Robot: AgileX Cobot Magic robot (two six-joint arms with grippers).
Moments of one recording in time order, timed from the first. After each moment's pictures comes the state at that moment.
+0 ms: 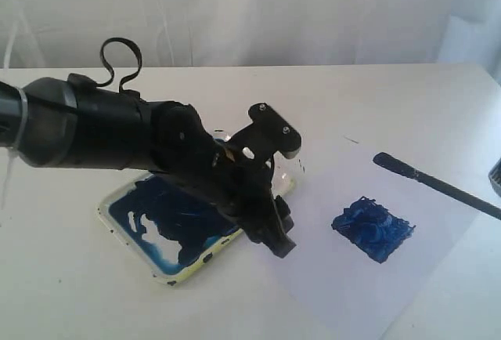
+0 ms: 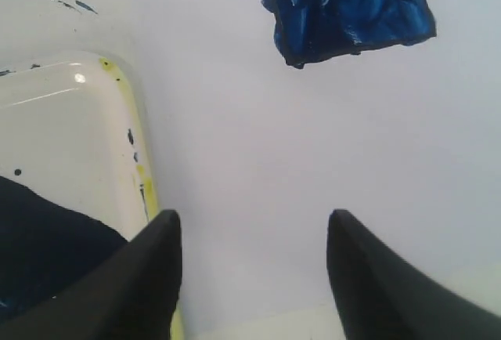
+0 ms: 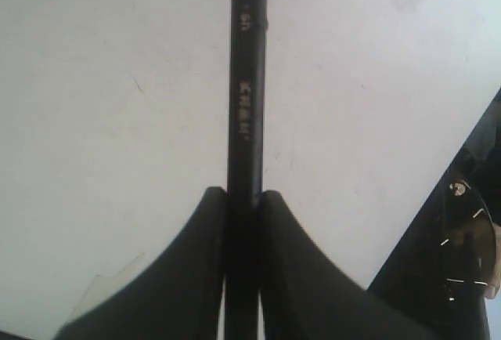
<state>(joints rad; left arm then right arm) -0.84 1.82 -1.15 -0.47 0.34 0.65 0.12 0.99 -0.68 -0.24 0.99 -0.44</state>
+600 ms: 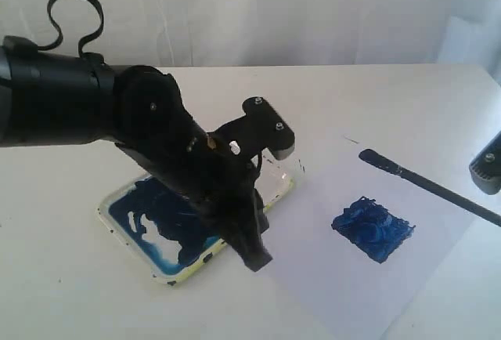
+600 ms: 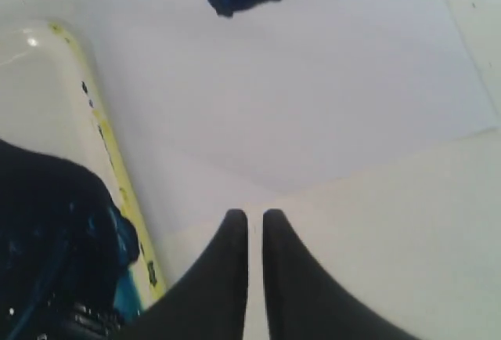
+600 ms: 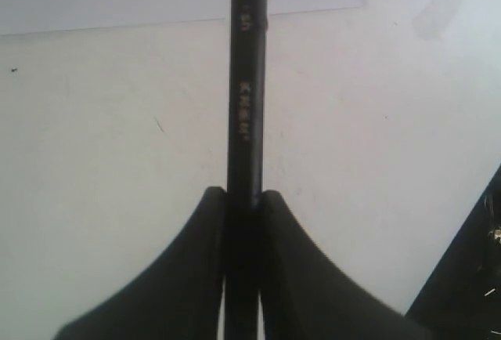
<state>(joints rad) -0.84 1.70 -1.15 -0.36 0.60 0.61 0.12 1.05 -0.68 -0.18 0.92 -0.44</state>
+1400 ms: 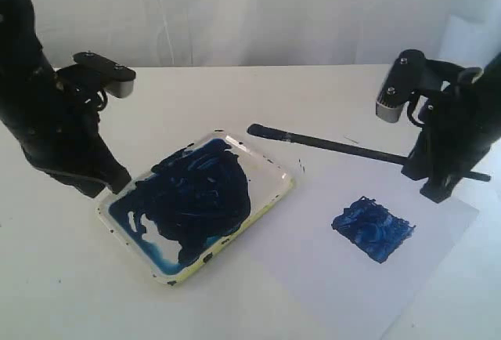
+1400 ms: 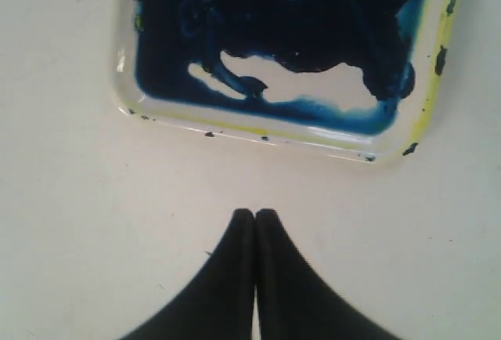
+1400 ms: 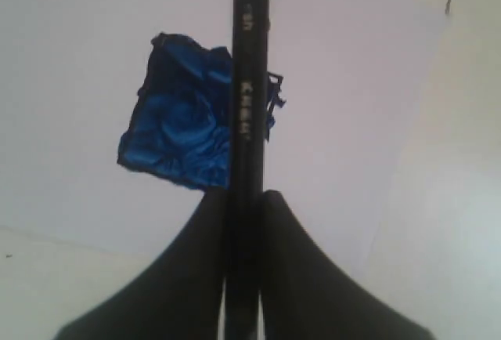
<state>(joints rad) -0.49 1.51 -1.15 -0.04 1.03 0.18 0.12 1.53 -1.06 0.24 0.86 -1.08</state>
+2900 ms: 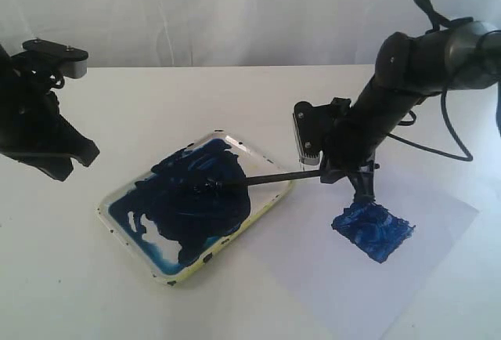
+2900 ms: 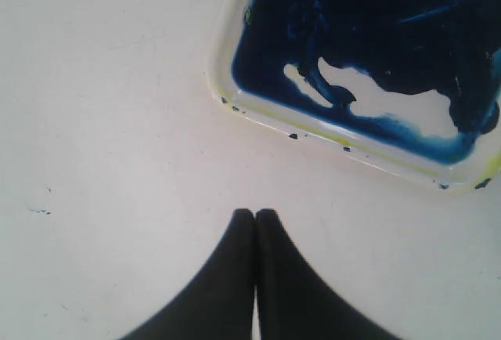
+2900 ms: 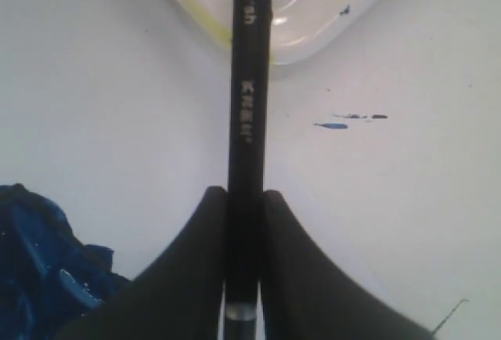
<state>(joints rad) -0.33 1.51 -1.15 -0.06 1.01 0.18 0.27 2.03 -1.35 0.32 0.72 -1.61</state>
